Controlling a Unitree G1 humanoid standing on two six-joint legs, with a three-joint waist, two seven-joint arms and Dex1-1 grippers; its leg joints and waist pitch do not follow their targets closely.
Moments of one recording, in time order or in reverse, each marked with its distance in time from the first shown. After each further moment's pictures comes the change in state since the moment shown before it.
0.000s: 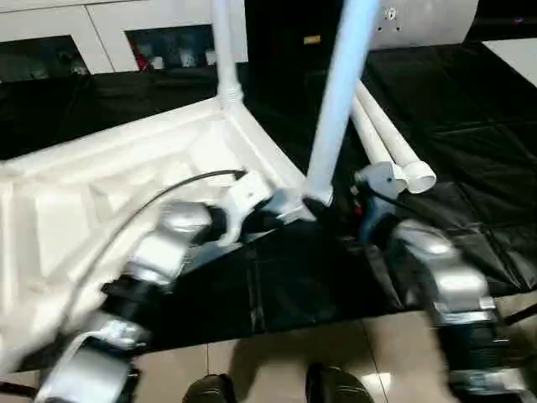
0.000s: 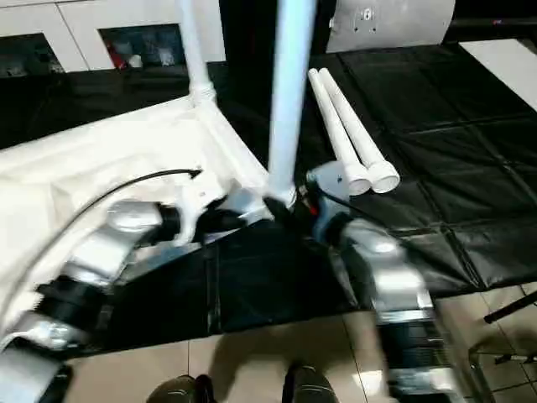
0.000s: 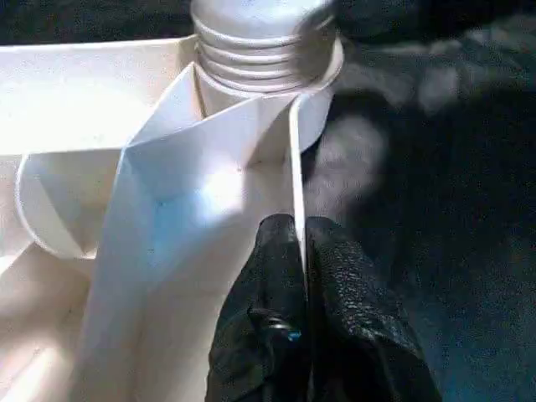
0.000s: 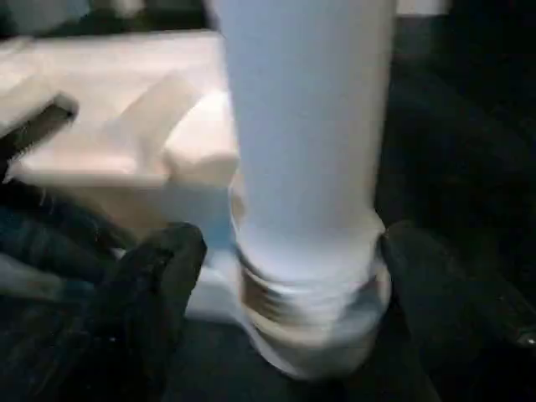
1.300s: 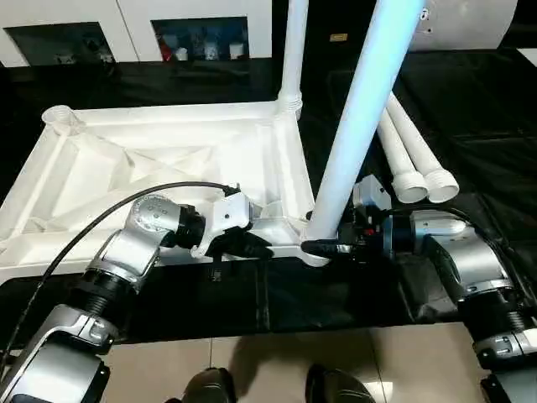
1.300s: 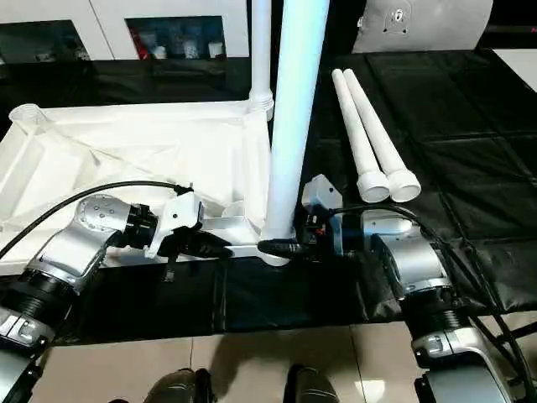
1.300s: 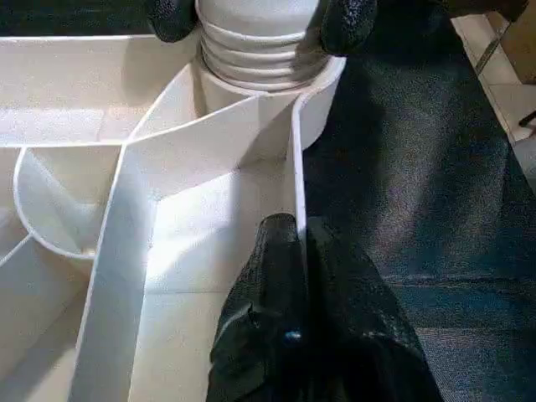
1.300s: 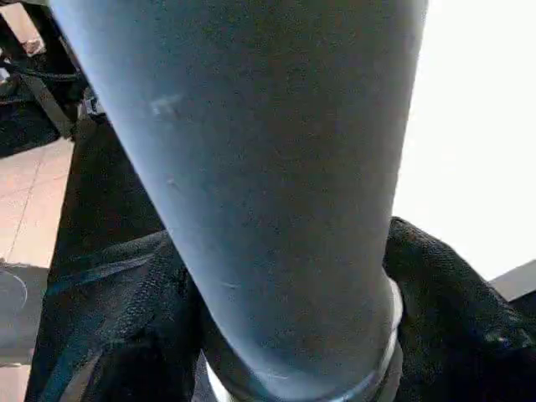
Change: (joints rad) left arm -0.020 0.106 -0.065 0.075 -0.044 -0.229 -0.305; right arm -0.152 -0.129 0.154 0.268 0.046 -0.180 0.511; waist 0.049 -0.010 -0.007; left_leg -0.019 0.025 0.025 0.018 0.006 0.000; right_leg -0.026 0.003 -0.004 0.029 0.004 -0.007
